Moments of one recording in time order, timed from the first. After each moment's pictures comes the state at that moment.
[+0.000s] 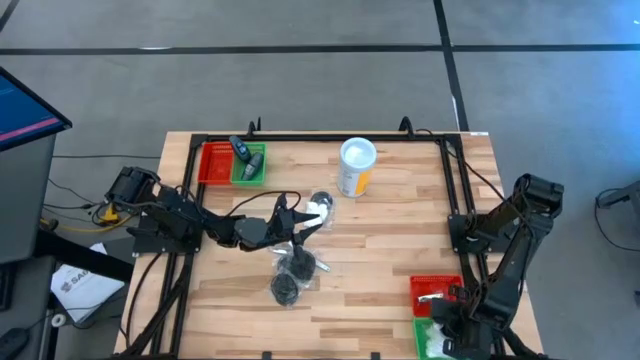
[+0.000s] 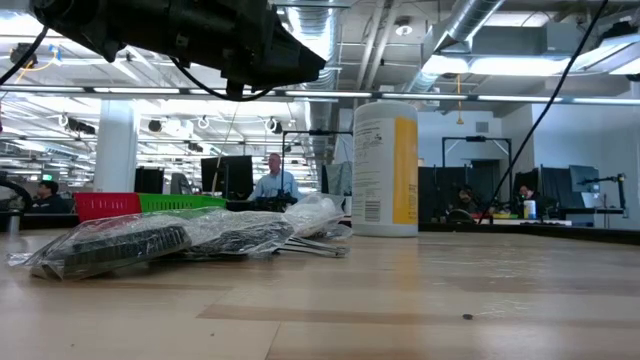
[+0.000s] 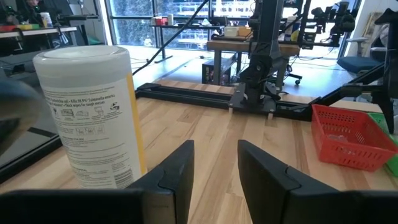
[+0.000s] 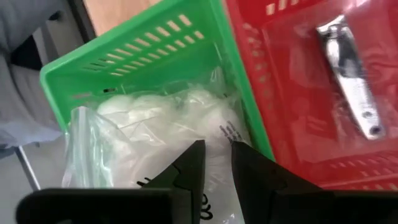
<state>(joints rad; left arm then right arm) -0.27 1.57 0.63 0.85 -0.62 -0.07 1.19 1.55 0.93 -0.68 0.11 1.49</state>
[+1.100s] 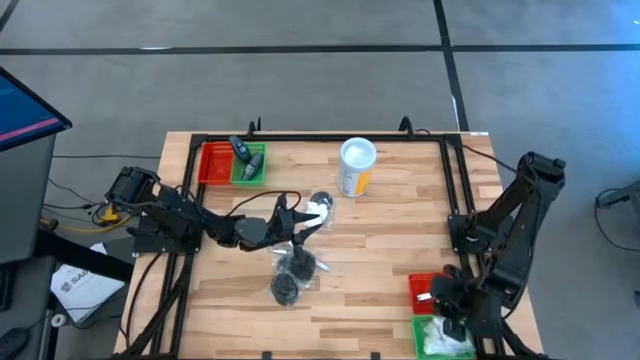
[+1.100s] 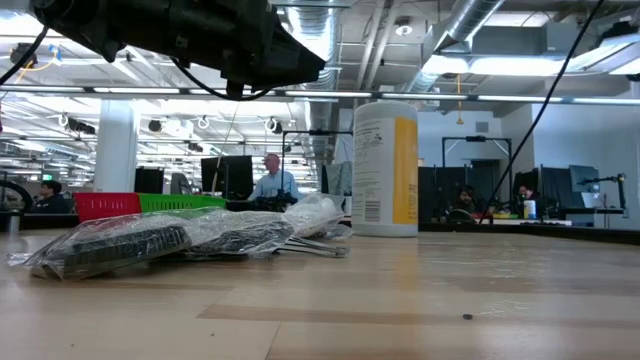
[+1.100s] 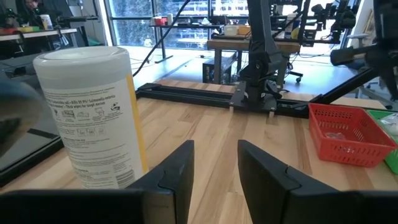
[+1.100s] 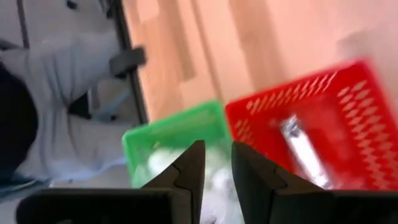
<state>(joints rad) -0.26 1.57 0.63 0.84 -0.62 -0.05 1.11 1.29 0.94 -0.79 0.33 1.36</state>
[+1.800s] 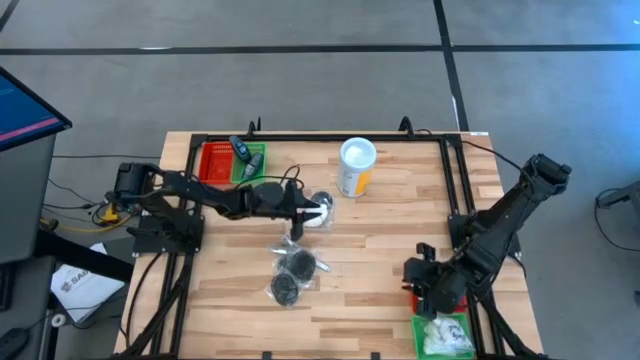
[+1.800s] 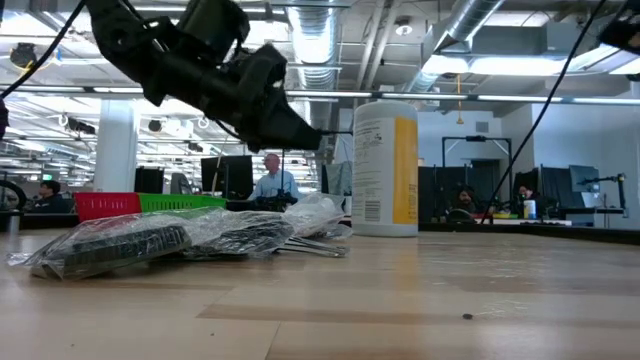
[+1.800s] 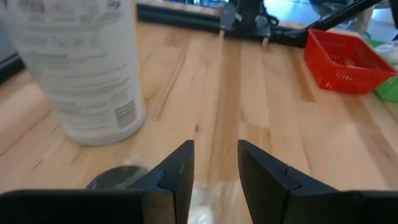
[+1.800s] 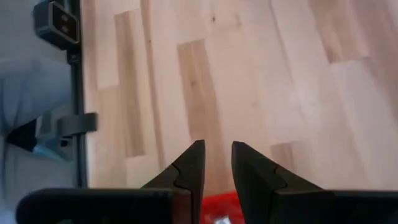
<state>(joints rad) 0.09 1.58 0.63 0.57 -0.04 -0.11 0.83 1.30 0.94 -0.75 0.37 0.94</state>
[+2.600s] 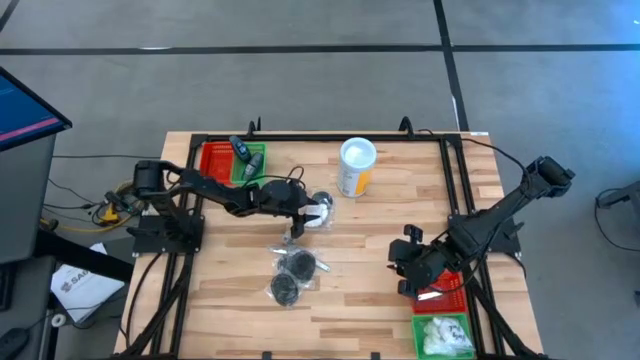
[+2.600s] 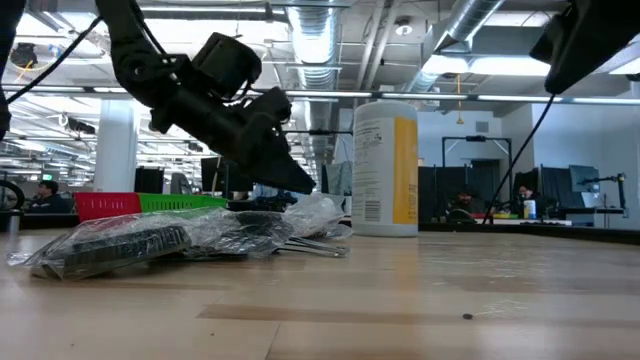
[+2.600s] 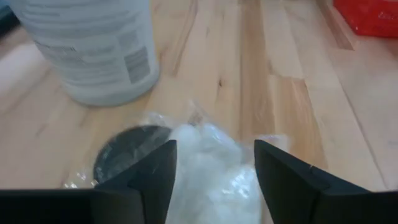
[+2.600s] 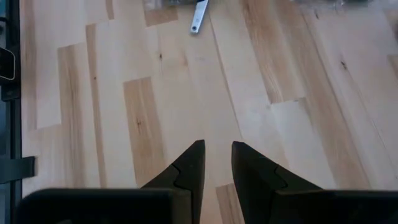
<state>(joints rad) 0.16 1.72 0.63 0.59 0.02 -0.02 0.62 1.30 0.94 -0.74 0.37 0.74</state>
